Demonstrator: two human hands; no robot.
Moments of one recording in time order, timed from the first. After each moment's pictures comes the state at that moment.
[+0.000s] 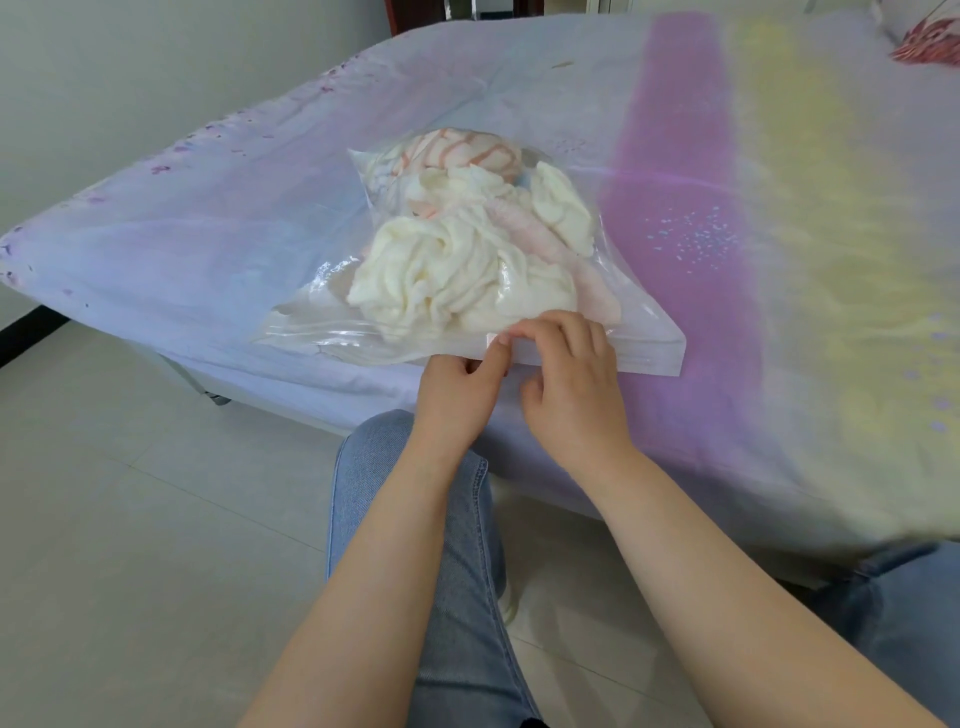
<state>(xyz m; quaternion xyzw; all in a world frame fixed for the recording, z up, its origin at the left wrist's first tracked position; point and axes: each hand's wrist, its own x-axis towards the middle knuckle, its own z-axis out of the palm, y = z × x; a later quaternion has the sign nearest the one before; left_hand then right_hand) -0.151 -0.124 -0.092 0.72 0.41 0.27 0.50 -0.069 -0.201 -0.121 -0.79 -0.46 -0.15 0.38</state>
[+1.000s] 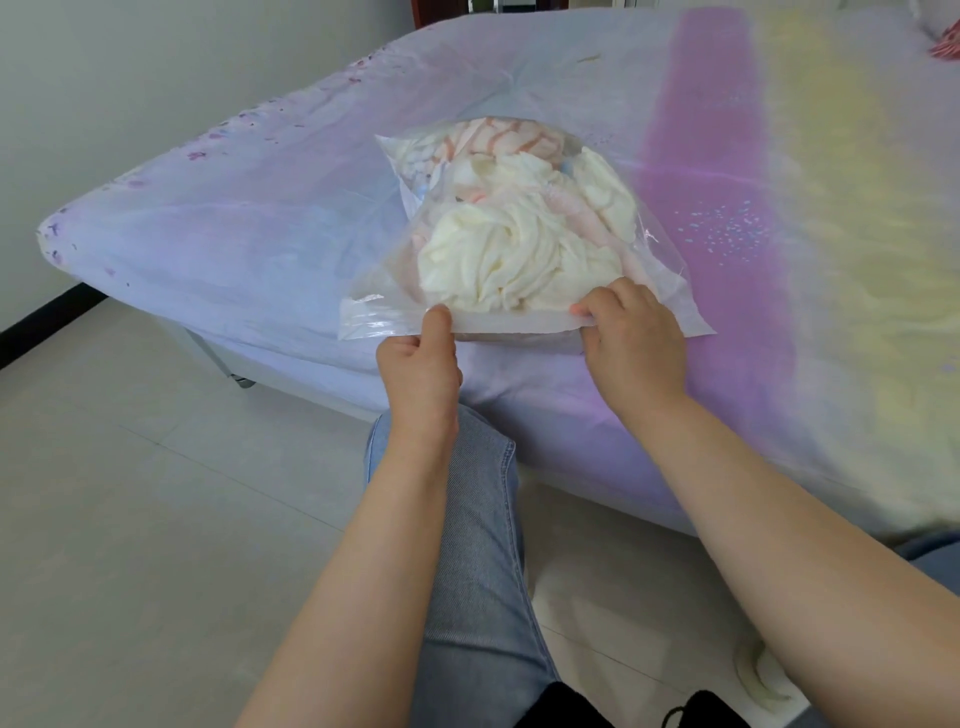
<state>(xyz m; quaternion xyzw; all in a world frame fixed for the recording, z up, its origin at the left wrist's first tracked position) -0.190 -0.102 -0.087 0.48 0.39 0.49 0.61 -0.033 -0.195 -0.119 -0.80 -0.46 -0.26 0.30</state>
